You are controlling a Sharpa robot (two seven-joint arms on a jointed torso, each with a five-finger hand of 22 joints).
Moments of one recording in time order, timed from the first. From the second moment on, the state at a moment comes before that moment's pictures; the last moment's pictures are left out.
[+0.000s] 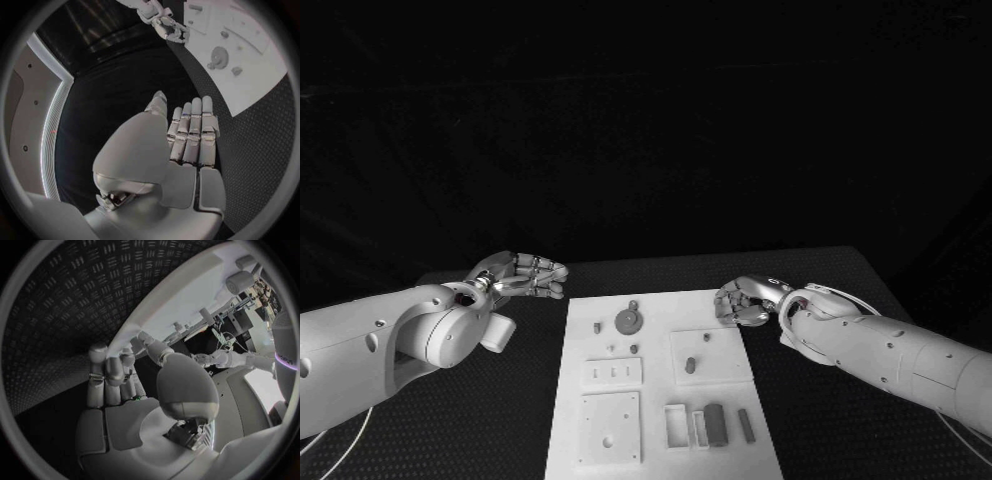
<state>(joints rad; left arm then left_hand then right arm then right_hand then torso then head) 1.37 -0.86 -0.19 1.36 -0.17 -0.25 0.15 1.57 -0.04 0.01 0.29 0.05 0.76 0.19 0.33 0.42 1.02 0.17 0.12 0.12 0.92 0.13 0.34 0.63 0.04 0.94 0.03 0.15 0.61 1.11 -0.63 0.00 0.86 -1.38 -0.27 0.27 1.07 -0.11 0.55 -0.24 0.06 0.82 0.14 0.24 0.48 1.02 0.03 1.14 1.07 1.20 -0.07 1.43 0.94 0.20 1.16 -0.03 0.93 1.31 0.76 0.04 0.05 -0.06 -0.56</state>
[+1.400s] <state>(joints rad) 1.37 -0.86 -0.19 1.36 -0.17 -0.24 0.15 1.57 -0.04 0.01 0.29 0.05 0.76 0.19 0.33 0.42 1.02 0.17 0.12 0.12 0.92 0.13 0.34 0.64 0.04 0.94 0.03 0.15 0.61 1.11 -0.62 0.00 0.86 -1.38 -0.29 0.26 1.07 -0.09 0.54 -0.24 0.07 0.88 0.13 0.28 0.49 1.03 0.03 1.15 1.07 1.20 -0.08 1.44 0.94 0.20 1.16 -0.04 0.94 1.31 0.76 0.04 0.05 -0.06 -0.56</state>
